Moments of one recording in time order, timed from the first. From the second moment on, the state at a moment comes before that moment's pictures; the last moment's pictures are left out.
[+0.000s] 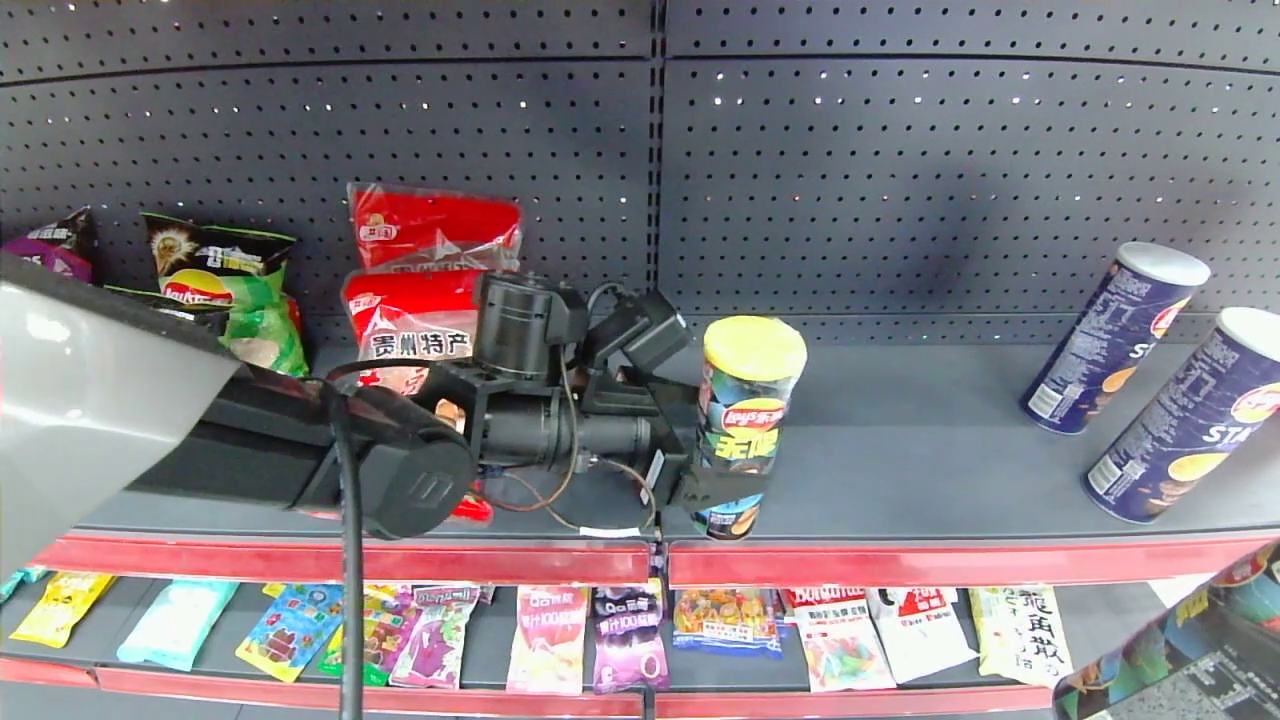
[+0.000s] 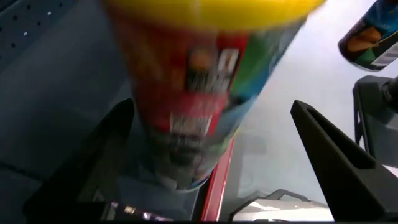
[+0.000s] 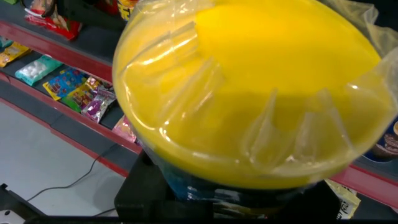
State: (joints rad) left arm -0.63 2.00 -1.12 -0.53 -0.61 0.22; right arm 0.30 0.59 -0.30 -0.16 0.14 -0.10
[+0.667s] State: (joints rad) left arm -0.50 1.77 -0.83 -0.58 -0.49 0.19; right arm 0.30 0.62 -0.30 -0.16 0.14 -0.10
